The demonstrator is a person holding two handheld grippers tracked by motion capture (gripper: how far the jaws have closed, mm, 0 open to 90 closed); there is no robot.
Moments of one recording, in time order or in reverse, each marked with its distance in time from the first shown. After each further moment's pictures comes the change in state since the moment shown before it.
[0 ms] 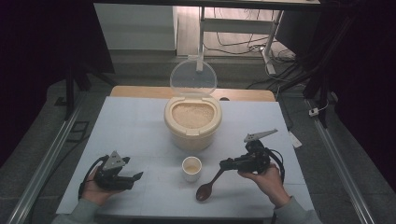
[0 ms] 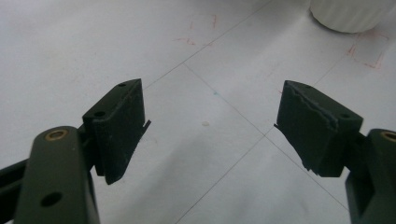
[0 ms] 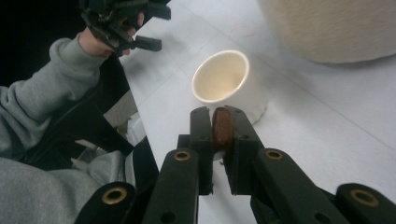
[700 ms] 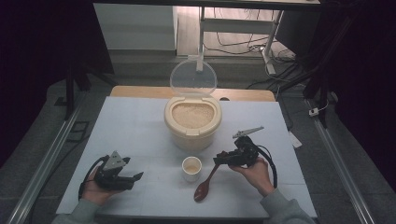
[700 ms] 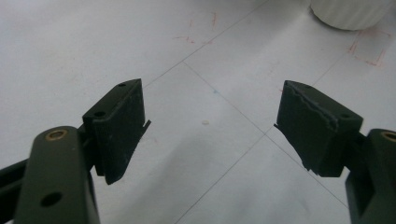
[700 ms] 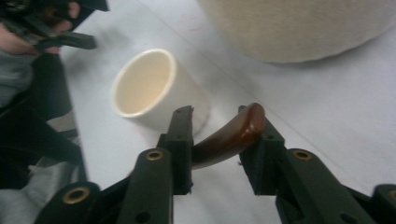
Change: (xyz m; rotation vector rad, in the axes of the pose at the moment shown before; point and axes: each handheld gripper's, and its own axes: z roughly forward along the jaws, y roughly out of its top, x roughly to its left) left arm 0.000 0.000 0.001 0.004 -0.001 0.003; right arm -0.043 0.003 0.037 0.024 -0.133 0.011
